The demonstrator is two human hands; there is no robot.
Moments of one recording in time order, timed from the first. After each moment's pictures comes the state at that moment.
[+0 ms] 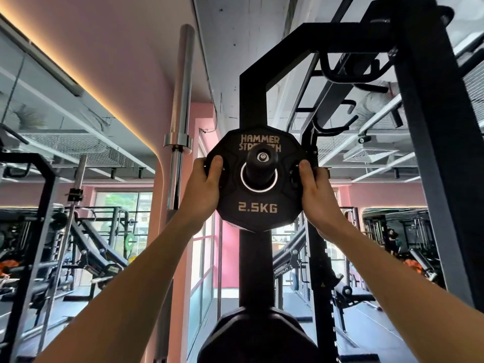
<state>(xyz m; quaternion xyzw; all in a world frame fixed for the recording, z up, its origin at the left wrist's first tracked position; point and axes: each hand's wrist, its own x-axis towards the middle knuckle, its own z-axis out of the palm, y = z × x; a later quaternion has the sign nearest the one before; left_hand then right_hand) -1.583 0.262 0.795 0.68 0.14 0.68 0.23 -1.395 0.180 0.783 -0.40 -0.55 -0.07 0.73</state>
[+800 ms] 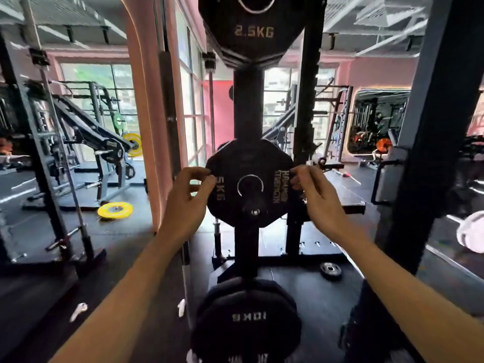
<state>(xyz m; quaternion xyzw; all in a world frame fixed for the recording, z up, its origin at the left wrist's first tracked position) -1.652 0.166 0.505 0.69 0.29 0.58 0.33 -1.419 0.080 0.500 -0.53 -0.55 0.06 0.64</state>
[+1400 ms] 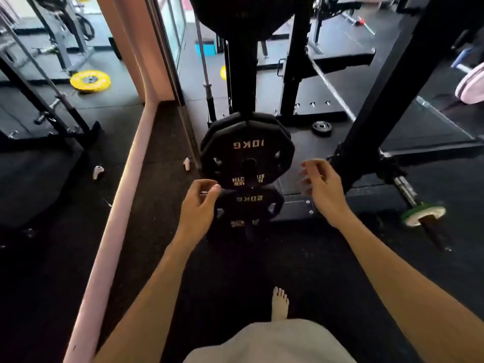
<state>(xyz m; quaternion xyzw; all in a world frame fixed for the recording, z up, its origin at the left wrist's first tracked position) -1.737 0.018 0.225 0.66 0.47 0.35 0.47 -1.490 -0.077 0.235 -0.70 -0.35 0.26 0.57</state>
